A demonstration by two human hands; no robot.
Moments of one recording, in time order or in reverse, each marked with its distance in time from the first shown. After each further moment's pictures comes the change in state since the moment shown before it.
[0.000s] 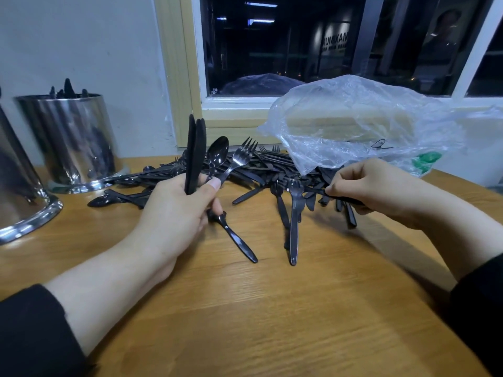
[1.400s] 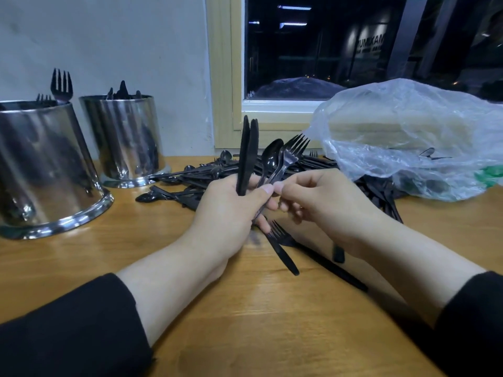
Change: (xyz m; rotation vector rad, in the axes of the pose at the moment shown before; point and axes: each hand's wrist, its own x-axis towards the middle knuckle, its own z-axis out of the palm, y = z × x) left_hand 0.003 0.002 -0.002 -0.145 -0.024 0.003; right_hand 0.018 -0.071 0.113 0.351 -0.036 -0.239
